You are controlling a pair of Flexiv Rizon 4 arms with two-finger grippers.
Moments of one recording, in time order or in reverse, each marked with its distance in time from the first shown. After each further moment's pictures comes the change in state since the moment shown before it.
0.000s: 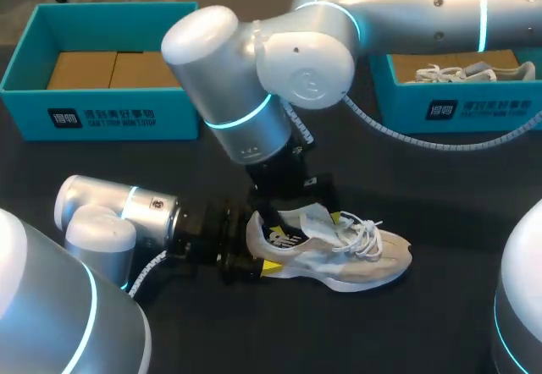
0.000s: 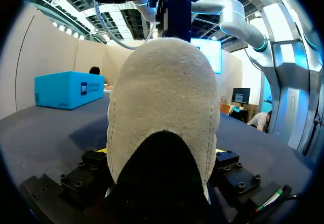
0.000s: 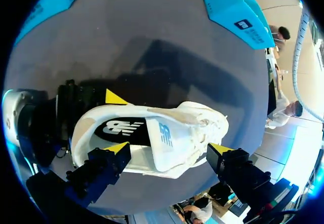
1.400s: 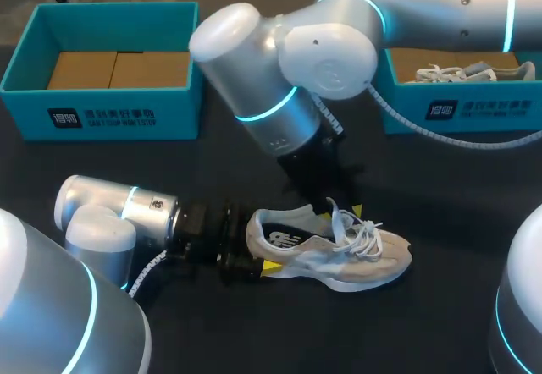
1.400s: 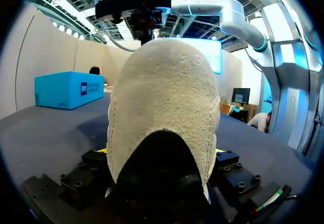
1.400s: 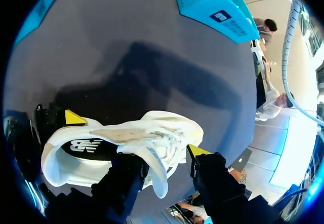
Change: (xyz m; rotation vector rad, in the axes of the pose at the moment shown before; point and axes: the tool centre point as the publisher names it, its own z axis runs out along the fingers) left arm 0.000 0.000 0.000 0.000 0.000 0.000; right arm -0.058 0.018 0.016 0.008 -0.074 0.089
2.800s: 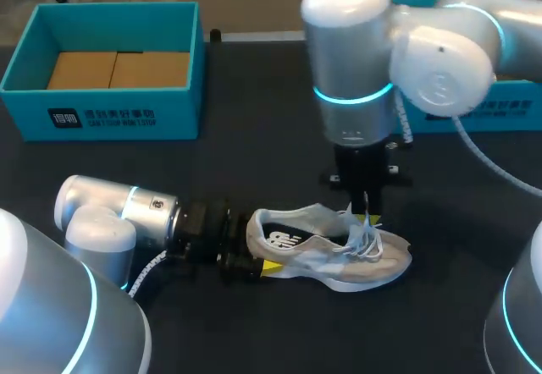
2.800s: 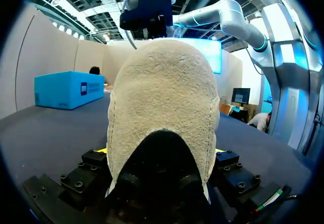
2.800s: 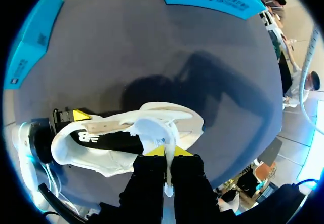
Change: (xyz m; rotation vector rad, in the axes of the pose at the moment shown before) left arm 0.000 0.000 0.000 0.000 0.000 0.000; right arm -0.035 -0.016 0.009 0.039 0.317 0.089
